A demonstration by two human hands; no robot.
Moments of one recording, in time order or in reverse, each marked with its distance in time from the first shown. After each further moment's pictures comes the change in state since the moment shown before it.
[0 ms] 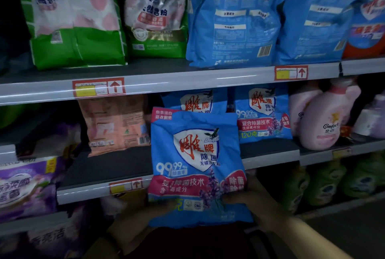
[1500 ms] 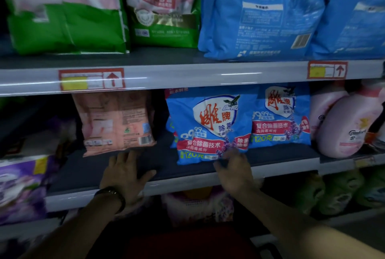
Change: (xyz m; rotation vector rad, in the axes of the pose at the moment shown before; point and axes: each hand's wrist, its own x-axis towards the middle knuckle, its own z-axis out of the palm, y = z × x) left_hand 0.127 0.000 -0.120 1.533 0.527 0.170; right_hand 0.138 0.010 0.033 -0.866 0.540 -0.102
